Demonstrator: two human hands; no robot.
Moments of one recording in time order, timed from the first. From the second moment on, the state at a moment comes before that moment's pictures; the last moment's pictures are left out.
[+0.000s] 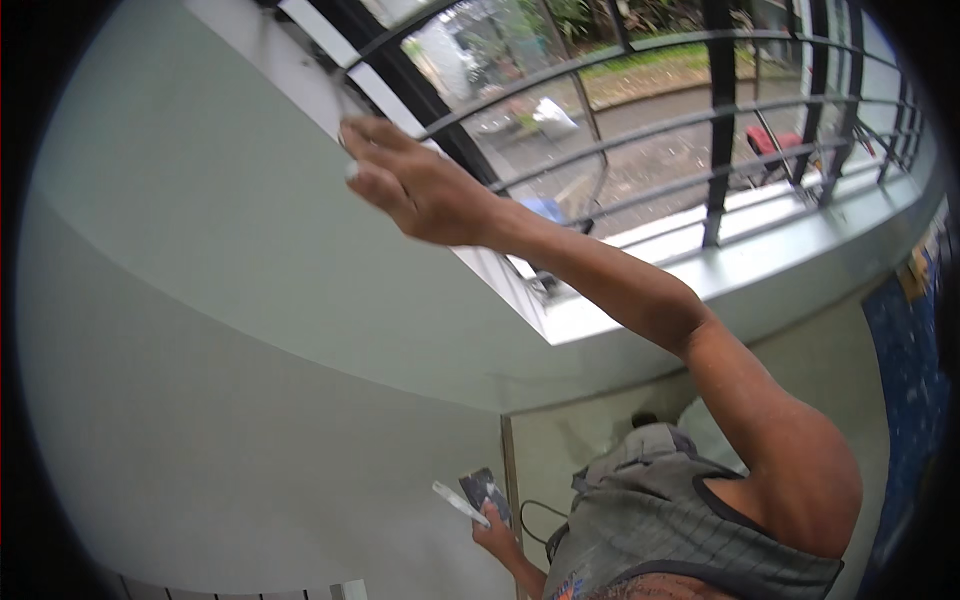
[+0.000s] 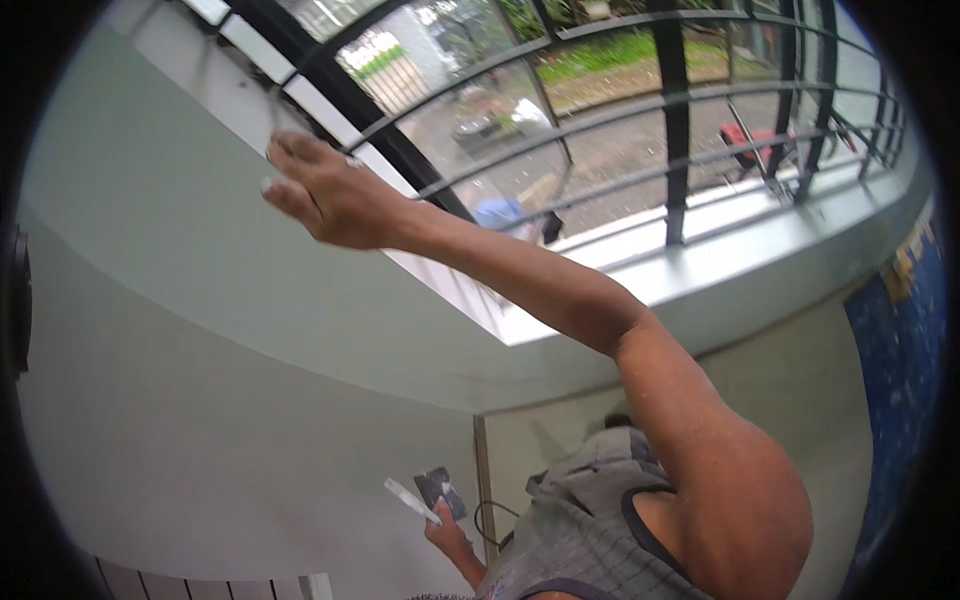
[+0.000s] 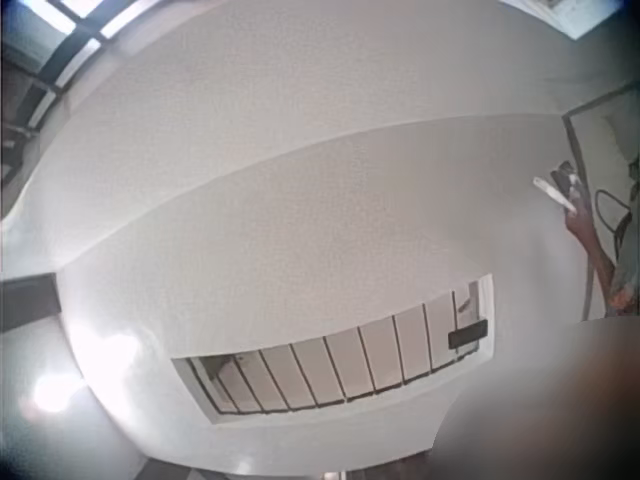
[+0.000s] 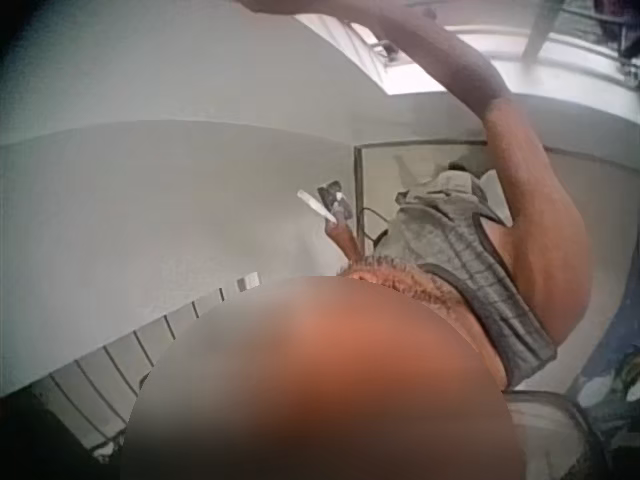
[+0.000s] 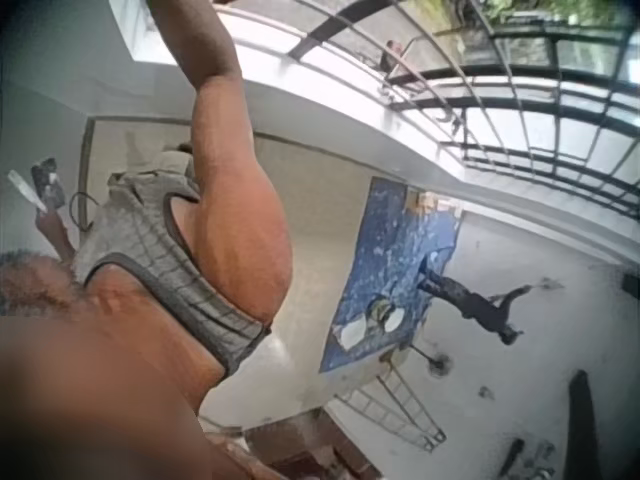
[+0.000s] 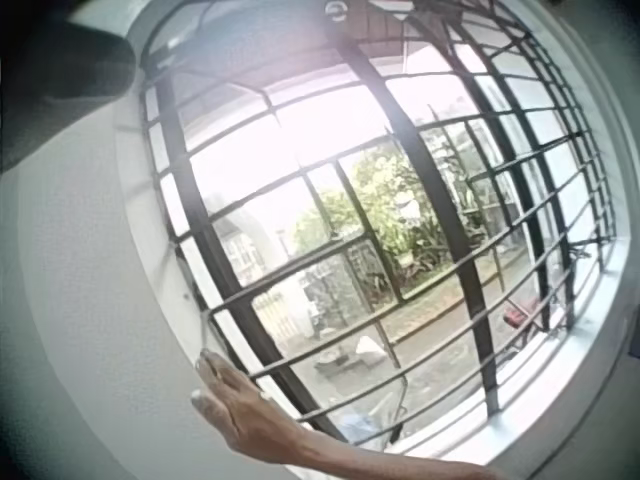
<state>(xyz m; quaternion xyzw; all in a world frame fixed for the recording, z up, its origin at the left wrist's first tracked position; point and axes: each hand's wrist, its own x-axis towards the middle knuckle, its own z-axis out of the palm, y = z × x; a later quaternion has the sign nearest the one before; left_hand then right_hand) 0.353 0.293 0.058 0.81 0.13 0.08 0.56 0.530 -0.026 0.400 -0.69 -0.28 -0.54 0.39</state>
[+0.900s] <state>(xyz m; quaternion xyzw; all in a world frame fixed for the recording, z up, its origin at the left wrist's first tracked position) 0.355 0.200 0.060 0.78 -0.15 -0.31 0.52 0.171 0.048 -0.009 -0.90 0.21 0.00 0.37</state>
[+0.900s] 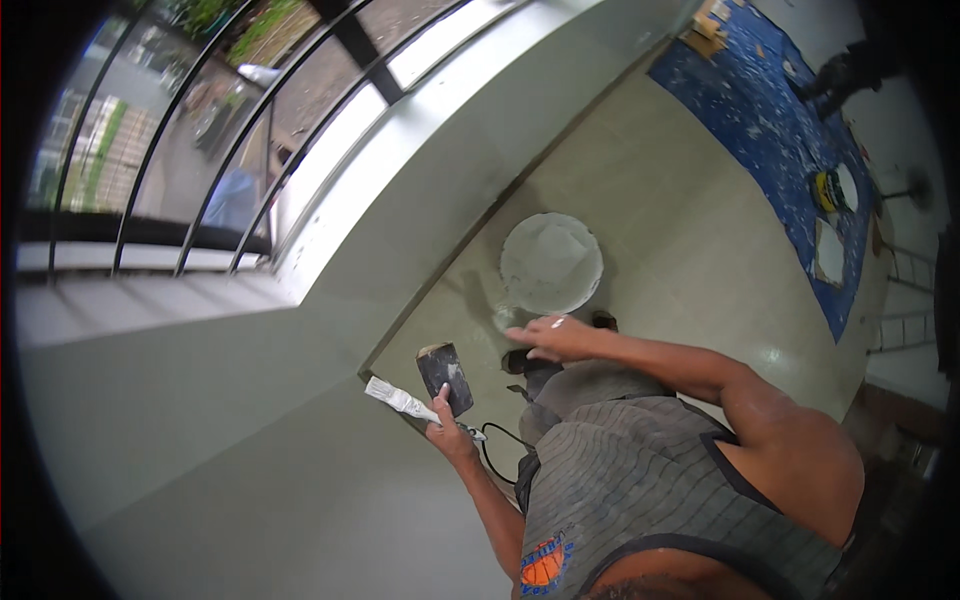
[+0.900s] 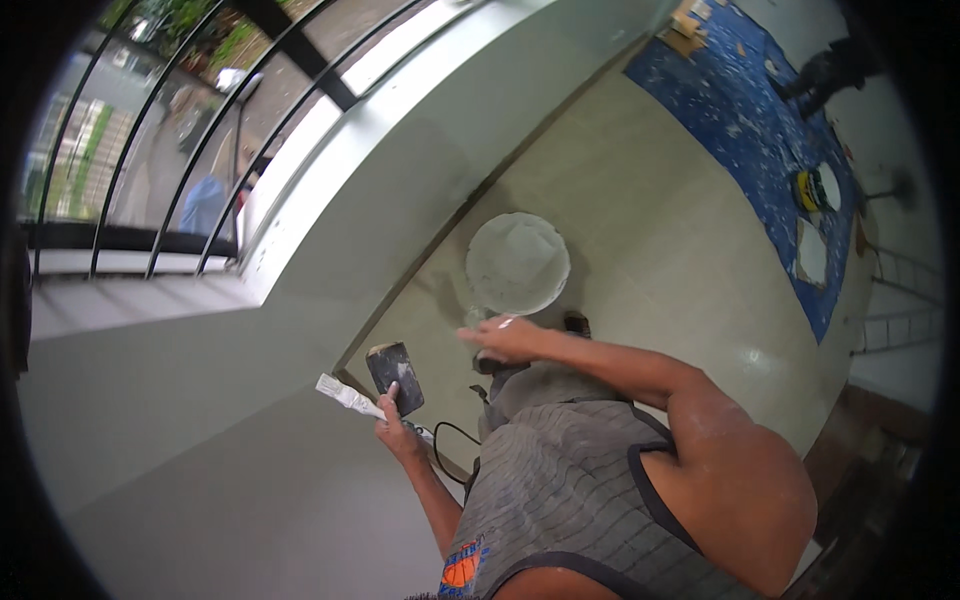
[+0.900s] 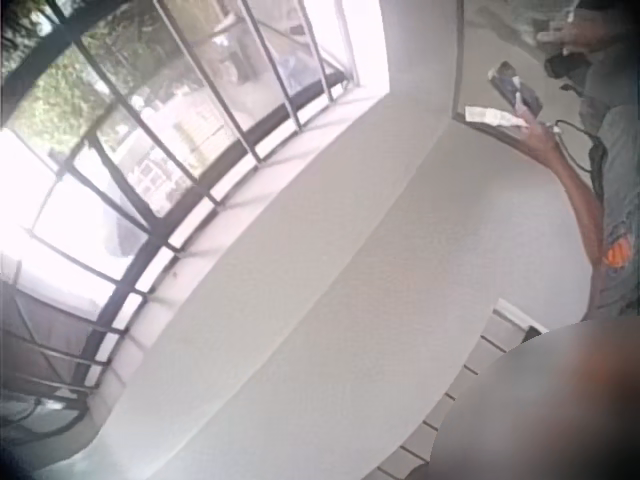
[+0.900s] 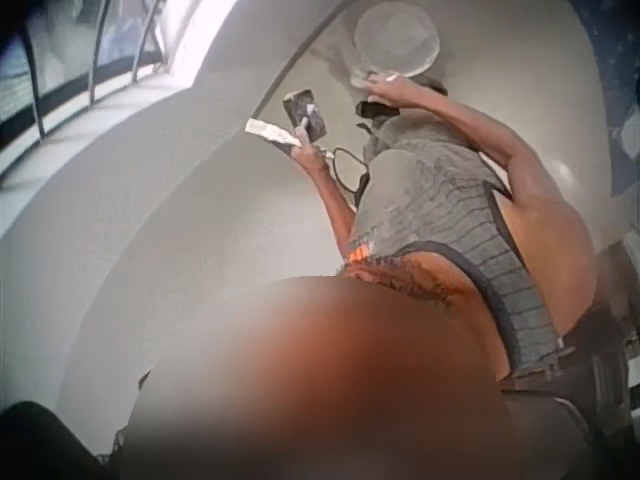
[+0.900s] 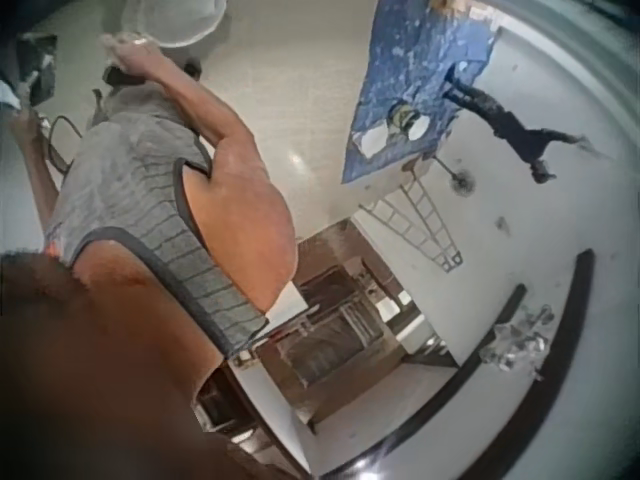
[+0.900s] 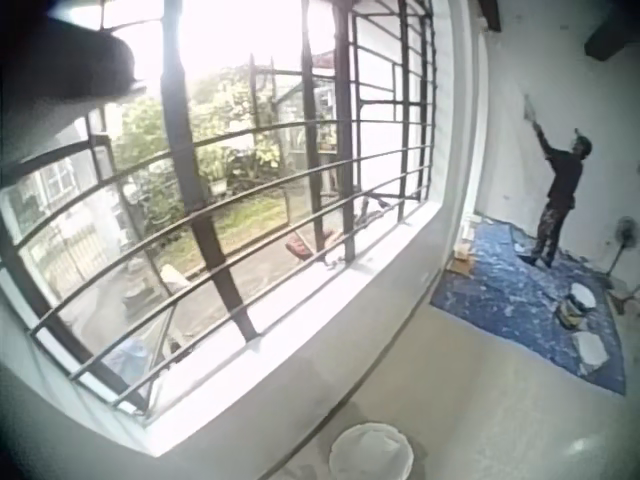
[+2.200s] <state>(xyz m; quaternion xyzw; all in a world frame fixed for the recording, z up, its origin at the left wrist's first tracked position) 0.168 -0.069 0.068 0.54 -0.22 -0.56 0.59 0.037 -0.140 0.090 -0.93 0.12 -0.26 0.21</state>
